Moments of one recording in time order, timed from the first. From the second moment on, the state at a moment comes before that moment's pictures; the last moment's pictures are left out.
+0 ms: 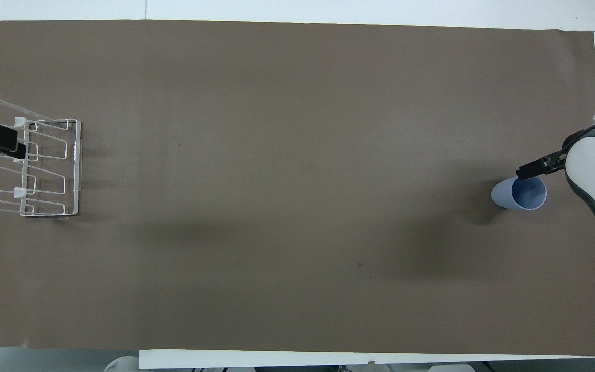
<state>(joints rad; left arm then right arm) -0.09 -0.04 0.01 -1.59 -0.04 1.47 -0.03 -0.21 0.14 -0.03 -1.99 0.02 1.99 -0.54</state>
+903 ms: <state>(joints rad) -0.09 -0.04 0.01 -1.59 -0.04 1.47 -0.03 -0.24 0.12 -0.02 -2.08 0.02 2.02 -0.63</state>
